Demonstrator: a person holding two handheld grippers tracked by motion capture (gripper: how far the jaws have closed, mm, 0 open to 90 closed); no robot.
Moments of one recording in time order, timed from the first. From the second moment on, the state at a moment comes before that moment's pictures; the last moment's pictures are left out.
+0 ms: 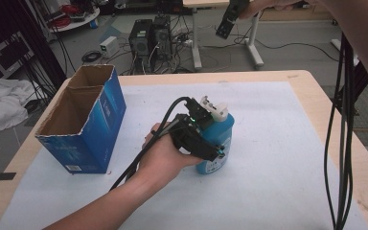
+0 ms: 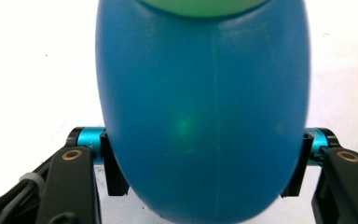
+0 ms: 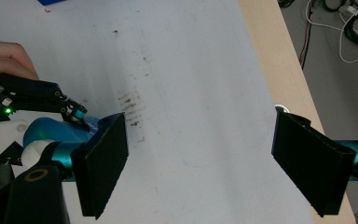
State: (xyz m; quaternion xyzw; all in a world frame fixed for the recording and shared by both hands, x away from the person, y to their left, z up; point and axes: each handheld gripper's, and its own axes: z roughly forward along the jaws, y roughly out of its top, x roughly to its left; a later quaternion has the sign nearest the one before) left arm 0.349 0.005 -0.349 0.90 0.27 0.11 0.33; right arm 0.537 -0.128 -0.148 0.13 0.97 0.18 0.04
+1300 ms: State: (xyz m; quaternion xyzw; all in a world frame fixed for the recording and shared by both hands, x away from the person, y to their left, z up) left arm 0.356 0.021 -0.337 0.90 0.22 0.09 0.36; right arm 0.537 -0.127 -0.150 0.13 0.97 0.18 0.04
